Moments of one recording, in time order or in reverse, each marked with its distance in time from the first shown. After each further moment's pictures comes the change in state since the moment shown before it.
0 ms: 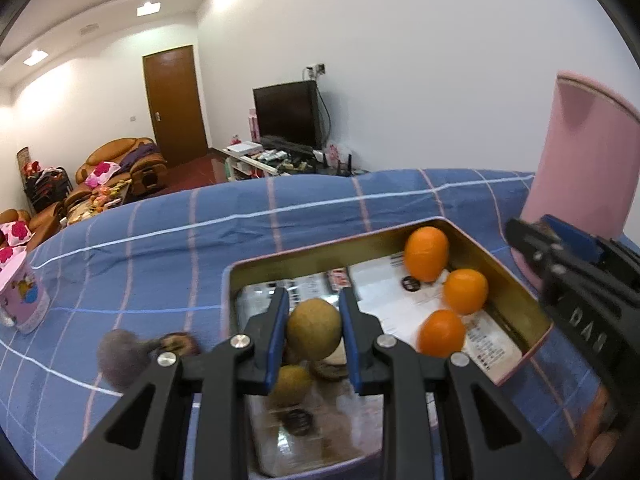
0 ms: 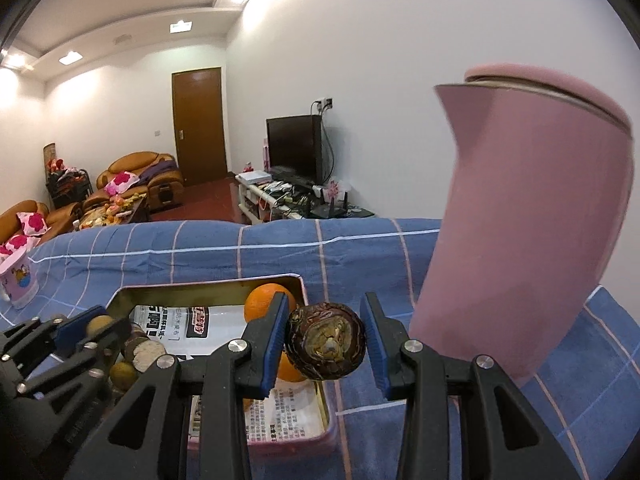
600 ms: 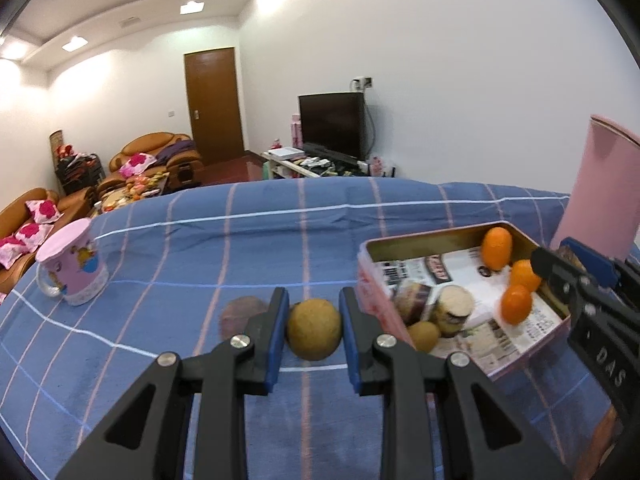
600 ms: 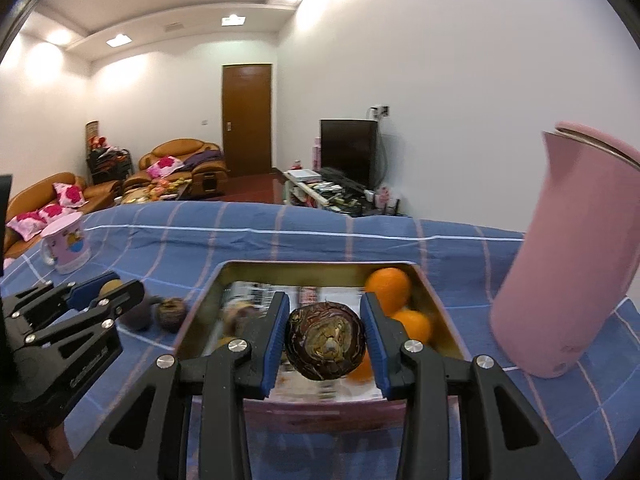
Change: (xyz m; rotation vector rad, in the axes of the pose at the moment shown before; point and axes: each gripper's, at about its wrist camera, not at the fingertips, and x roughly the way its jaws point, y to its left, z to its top) left arm -0.041 0.086 -0.032 -0.085 -0.055 0.096; right arm -0.031 0.076 -0.021 -0.101 -0.024 0.117
